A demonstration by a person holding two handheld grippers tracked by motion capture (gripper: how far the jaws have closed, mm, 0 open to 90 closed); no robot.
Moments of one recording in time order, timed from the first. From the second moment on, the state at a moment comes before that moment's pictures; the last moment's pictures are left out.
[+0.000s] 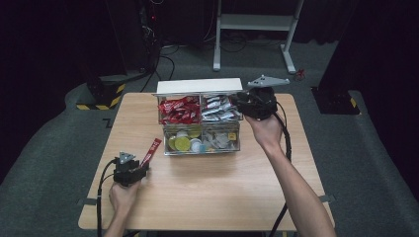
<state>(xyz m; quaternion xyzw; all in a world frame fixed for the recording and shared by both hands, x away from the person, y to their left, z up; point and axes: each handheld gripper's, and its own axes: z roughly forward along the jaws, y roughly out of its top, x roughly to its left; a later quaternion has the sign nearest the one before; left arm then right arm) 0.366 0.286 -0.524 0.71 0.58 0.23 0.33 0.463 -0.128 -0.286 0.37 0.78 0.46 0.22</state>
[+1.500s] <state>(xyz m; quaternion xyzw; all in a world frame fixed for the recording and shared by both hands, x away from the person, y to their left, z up) 0.360 0.275 -0.528 0.71 0.57 0.26 0.33 0.450 -0.147 -0.313 0.37 0.78 0.46 0.20</state>
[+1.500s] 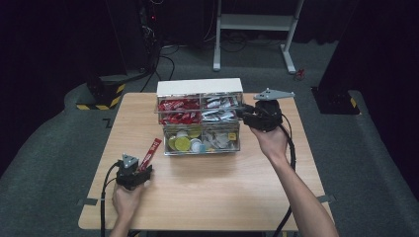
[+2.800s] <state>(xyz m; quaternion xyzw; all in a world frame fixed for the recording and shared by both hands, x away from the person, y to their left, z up) 0.360 0.275 -0.528 0.71 0.57 0.26 0.32 0.440 -0.157 -0.324 0.37 0.79 0.45 0.20</state>
